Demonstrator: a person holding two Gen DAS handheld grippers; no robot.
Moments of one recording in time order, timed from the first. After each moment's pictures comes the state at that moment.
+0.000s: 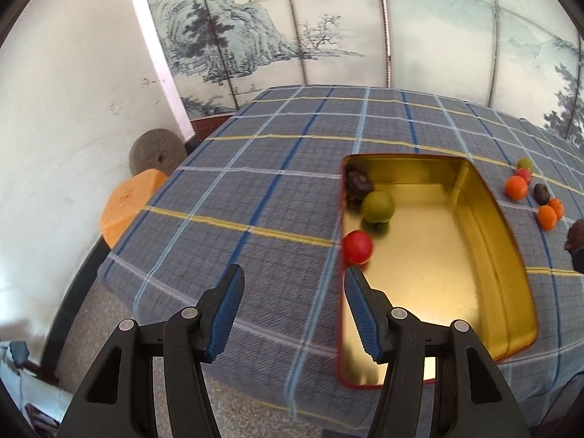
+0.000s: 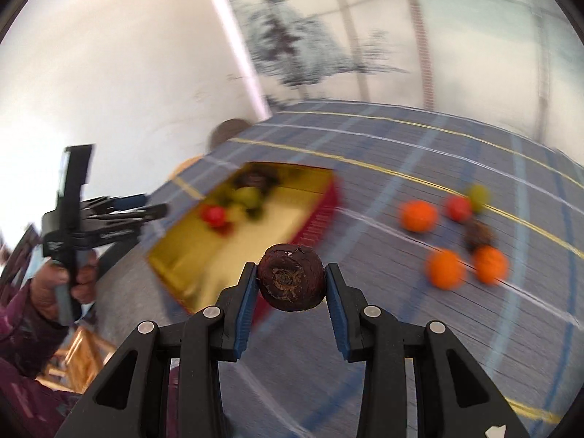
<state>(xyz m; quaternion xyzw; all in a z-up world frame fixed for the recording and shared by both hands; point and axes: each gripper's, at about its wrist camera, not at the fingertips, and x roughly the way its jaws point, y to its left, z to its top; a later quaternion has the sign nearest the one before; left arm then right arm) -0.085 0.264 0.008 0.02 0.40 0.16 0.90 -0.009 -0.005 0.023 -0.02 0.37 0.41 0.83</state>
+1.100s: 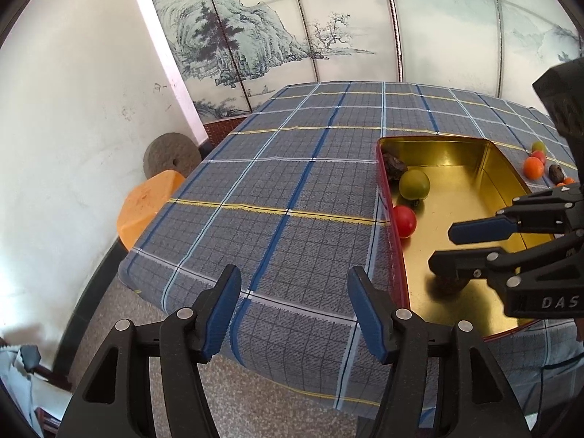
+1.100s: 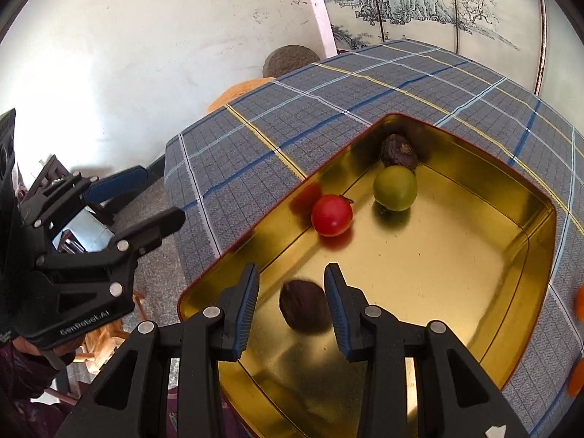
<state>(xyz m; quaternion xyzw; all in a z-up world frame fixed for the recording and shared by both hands) -0.108 0.286 -0.003 0.04 0.40 0.18 0.90 0.010 0.175 -0.019 -0.10 0.45 0.48 0.74</state>
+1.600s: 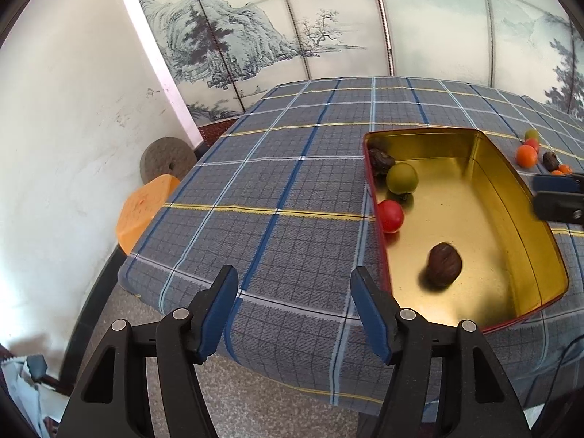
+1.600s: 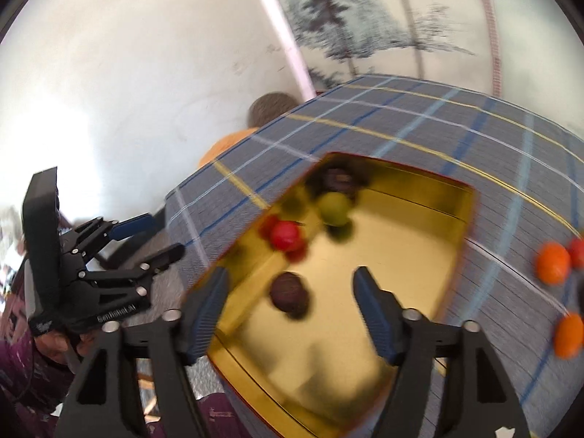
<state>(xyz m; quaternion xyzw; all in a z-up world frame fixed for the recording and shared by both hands) -0.106 0.274 -0.007 0.06 0.40 0.17 0.90 0.022 0.074 -0.001 0.00 0.41 0.43 0.80</state>
